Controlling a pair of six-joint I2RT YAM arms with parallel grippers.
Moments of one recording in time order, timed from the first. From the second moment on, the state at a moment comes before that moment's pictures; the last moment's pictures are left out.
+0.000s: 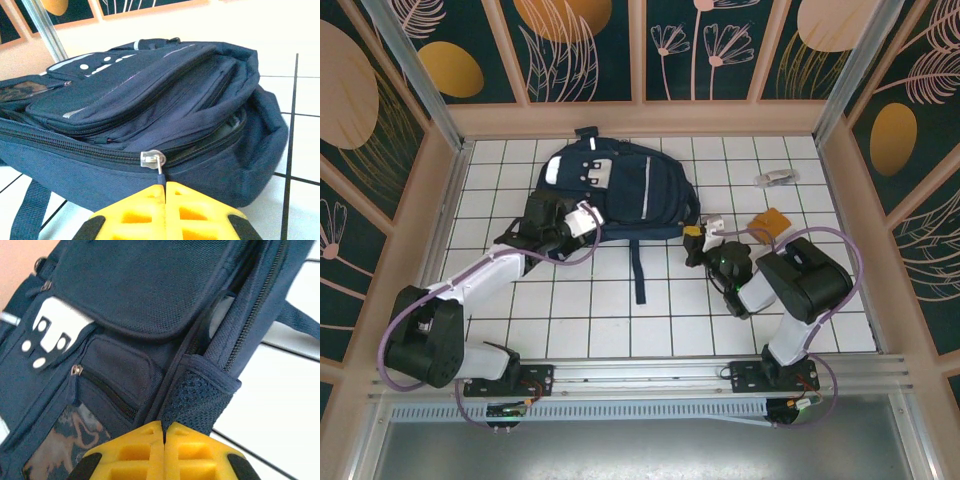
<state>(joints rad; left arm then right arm) -0.35 1.38 0.77 -0.10 0.21 0.71 0.50 1.74 0.27 1.33 -0.07 0.17</state>
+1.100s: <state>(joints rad) -0.47 1.70 1.03 -0.22 0.47 0.73 0.25 1.60 1.02 0.19 -0.34 0.50</state>
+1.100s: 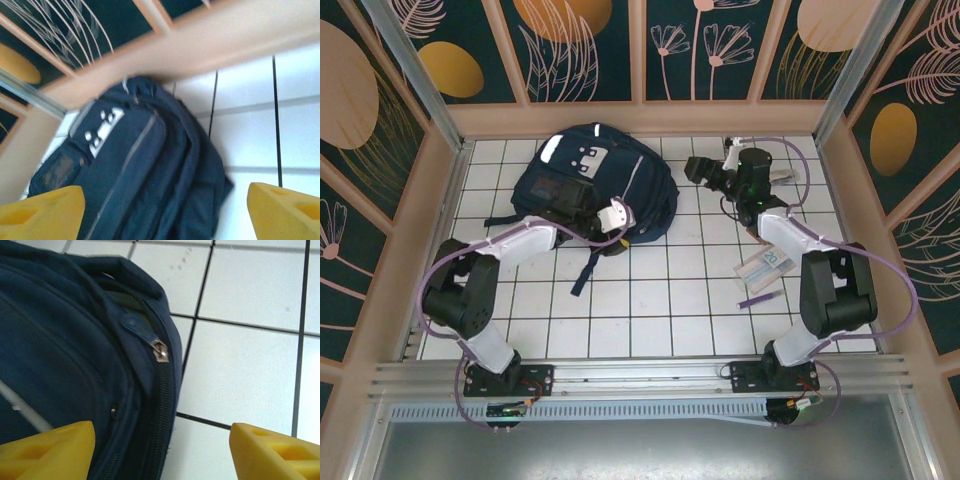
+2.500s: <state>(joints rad) -0.49 1.54 0.82 -0.01 0.36 0.87 0.46 2.04 1.54 -0.60 -0.70 0.08</state>
